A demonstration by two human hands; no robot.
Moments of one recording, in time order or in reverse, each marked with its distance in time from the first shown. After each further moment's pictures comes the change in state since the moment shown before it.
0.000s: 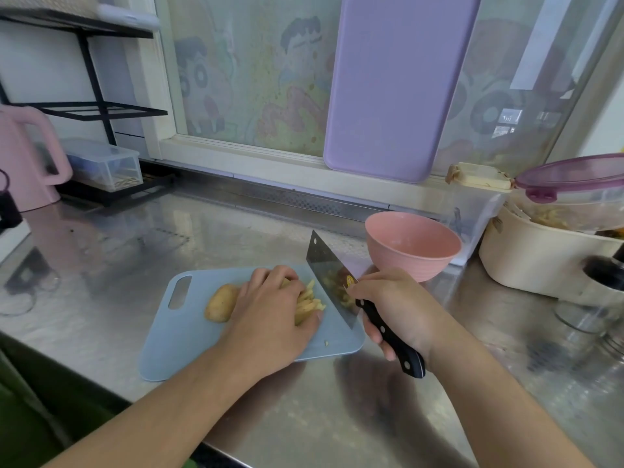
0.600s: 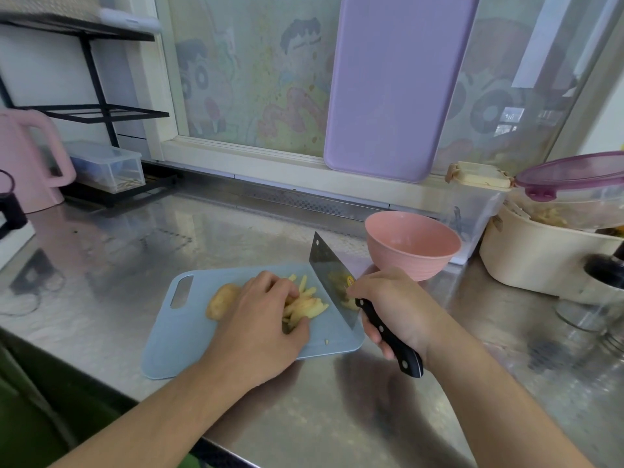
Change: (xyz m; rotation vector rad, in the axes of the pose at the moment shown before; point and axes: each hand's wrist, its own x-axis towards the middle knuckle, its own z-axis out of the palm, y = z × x) left_hand -0.021 -0.005 -0.008 -0.164 0.086 -0.044; right_hand -0.001 -0.001 0.001 -0.015 -0.004 0.038
